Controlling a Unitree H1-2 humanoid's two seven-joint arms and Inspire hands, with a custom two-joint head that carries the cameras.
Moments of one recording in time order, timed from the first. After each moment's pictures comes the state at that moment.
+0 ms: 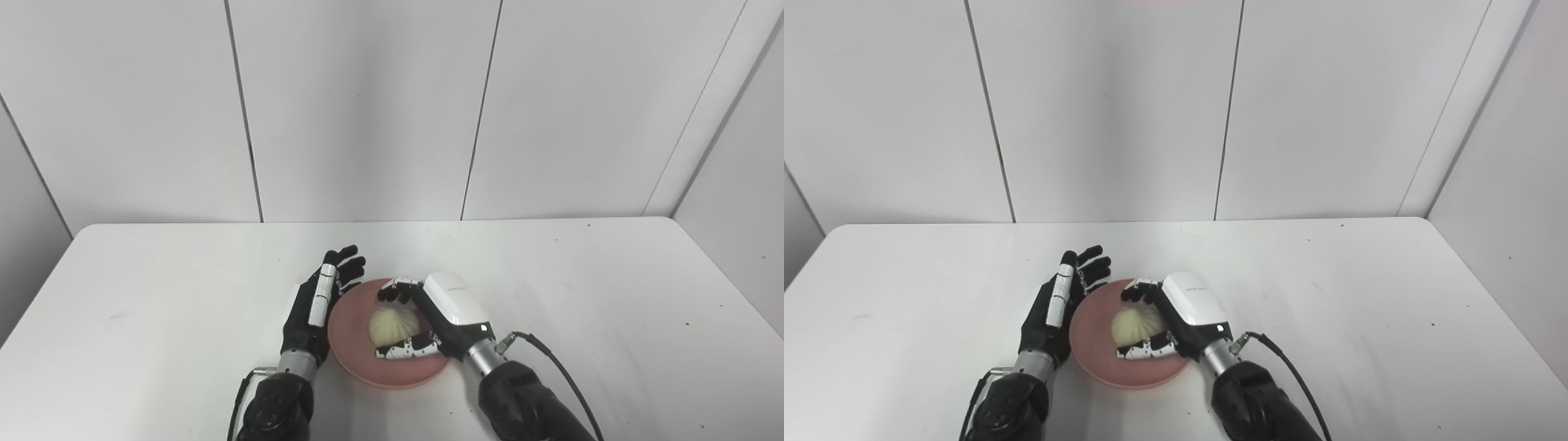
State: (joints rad) left arm -0.50 -0.15 -0.03 0.52 -0.07 -0.09 -0.03; right arm -0.43 -0.25 0.37 0.22 -0.74 -0.06 -0.07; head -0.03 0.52
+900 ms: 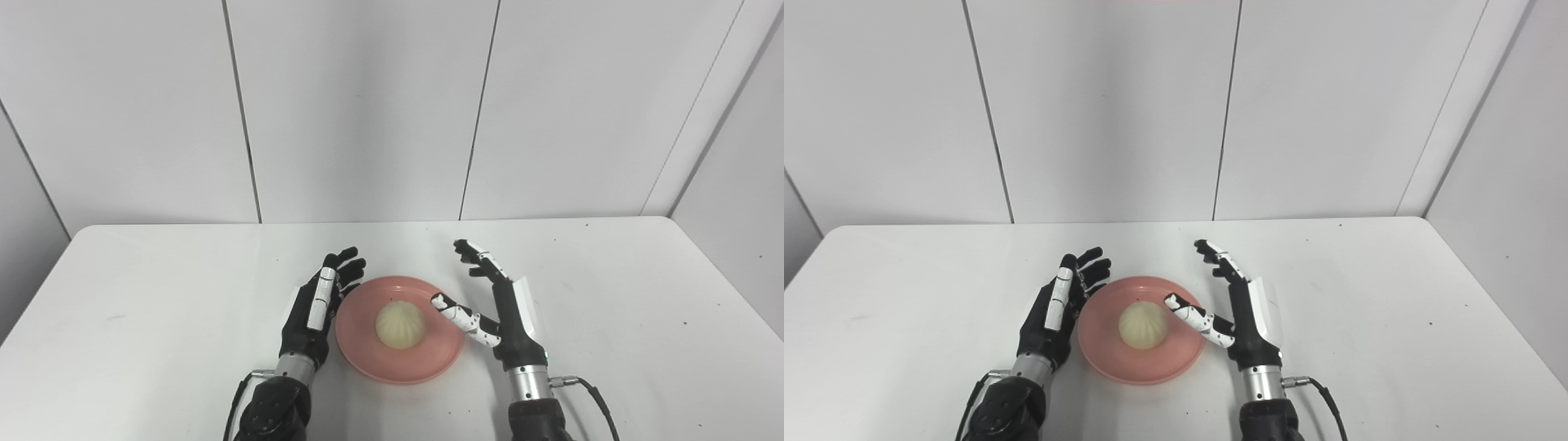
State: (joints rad) left arm -0.48 -0.14 -0.03 0.51 -0.08 -0.10 -0.05; right arm -0.29 -0.12 0.09 0.18 -0.46 -0.31 -0.36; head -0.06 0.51
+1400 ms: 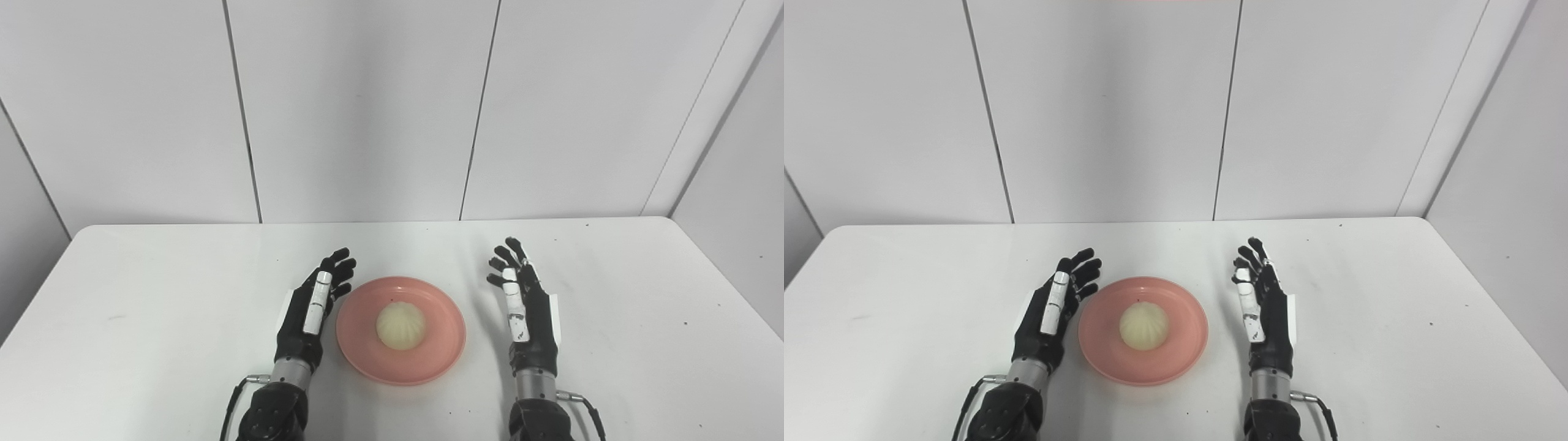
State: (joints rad) left arm -0.46 -0.15 -0.03 0.50 -0.02 -0.14 0.00; right arm -0.29 -0.01 -0.06 0.19 -0.02 -0.19 -0.25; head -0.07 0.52
